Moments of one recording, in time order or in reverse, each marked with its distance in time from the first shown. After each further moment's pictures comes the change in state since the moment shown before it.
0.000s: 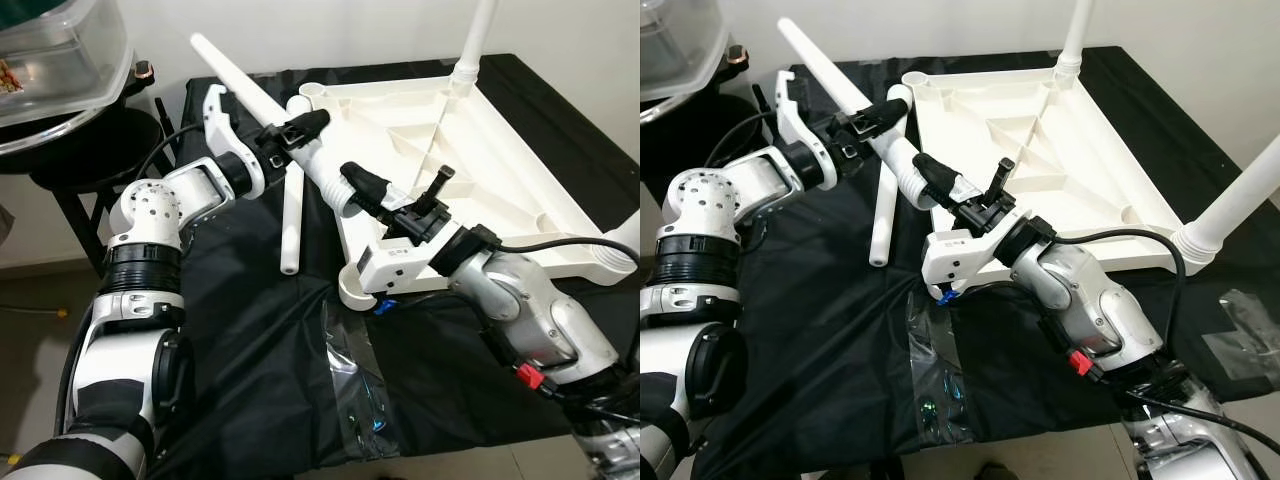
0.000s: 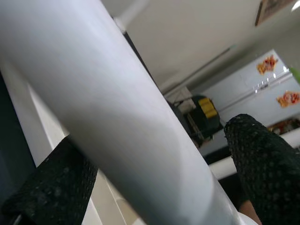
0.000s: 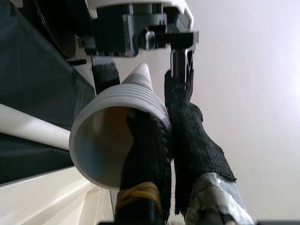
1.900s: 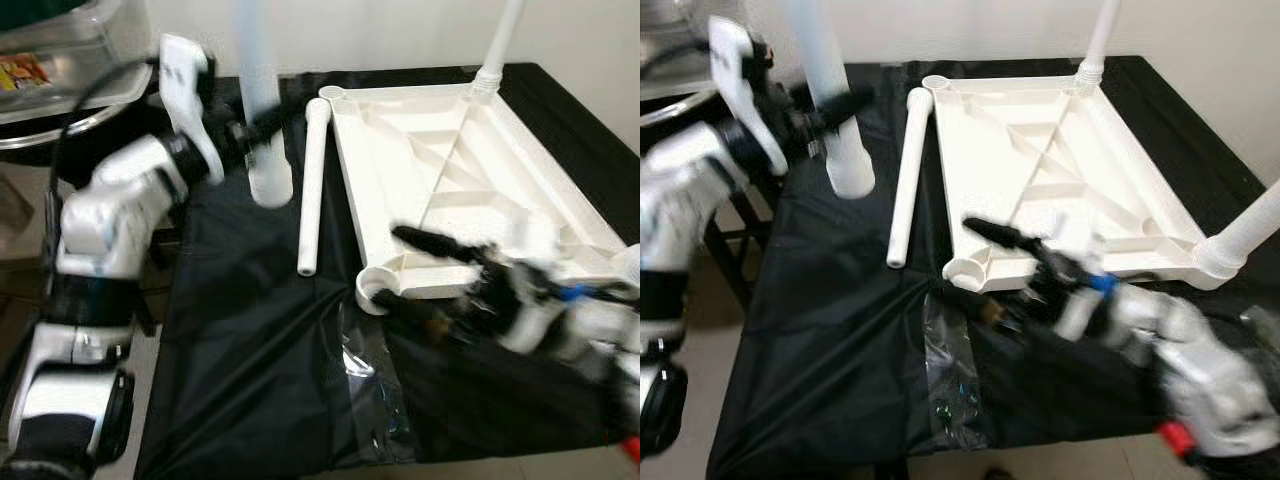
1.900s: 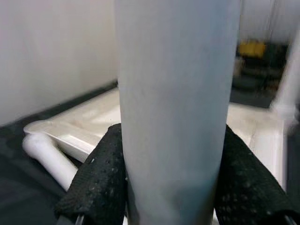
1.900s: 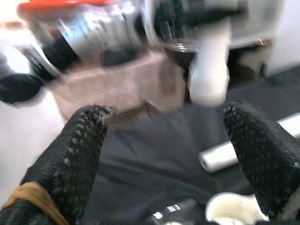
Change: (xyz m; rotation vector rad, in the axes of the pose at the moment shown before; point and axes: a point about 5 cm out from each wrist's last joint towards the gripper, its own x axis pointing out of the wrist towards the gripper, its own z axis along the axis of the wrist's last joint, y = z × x) left arm -0.049 -0.016 -0.001 0.958 -0.057 -0.190; right arm -0.096 -0.025 -0.001 1.556 -0.175 0.353
